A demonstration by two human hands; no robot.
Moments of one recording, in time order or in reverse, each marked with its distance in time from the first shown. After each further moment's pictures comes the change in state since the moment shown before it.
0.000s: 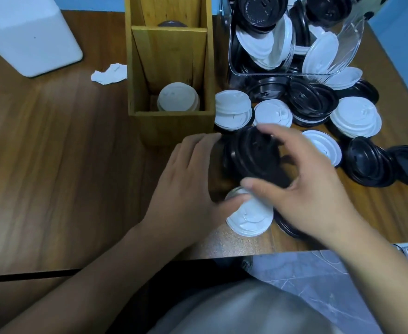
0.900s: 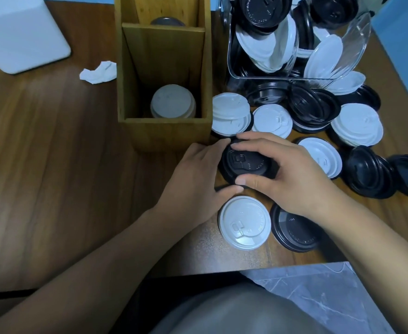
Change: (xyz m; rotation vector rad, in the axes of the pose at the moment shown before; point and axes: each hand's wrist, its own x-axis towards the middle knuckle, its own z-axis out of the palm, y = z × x) left_hand 0.037 -0.028 0.042 0.006 -0.136 0.033; right_hand 0.044 0.038 0.005 -0.019 -0.241 -0.041
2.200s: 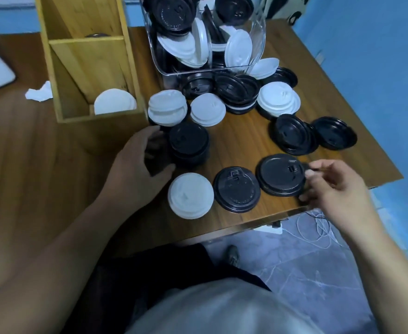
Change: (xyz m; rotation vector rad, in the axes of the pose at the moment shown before) left_hand -0.015 0.010 -0.019 -0.110 0.023 -0.102; right_hand -0.176 0.042 -0.047 0.321 0.680 0.721
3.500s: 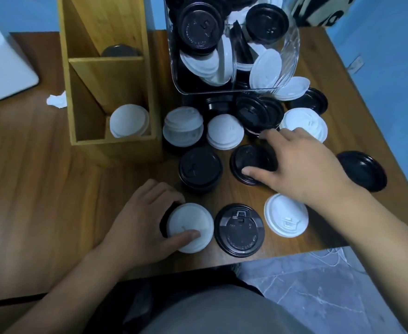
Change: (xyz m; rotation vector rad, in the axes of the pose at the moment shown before) left_hand -0.027 0.003 0.000 0.169 -0.119 0.260; right_hand 0.098 -0.092 0.069 -1.030 -0.350 -0.776
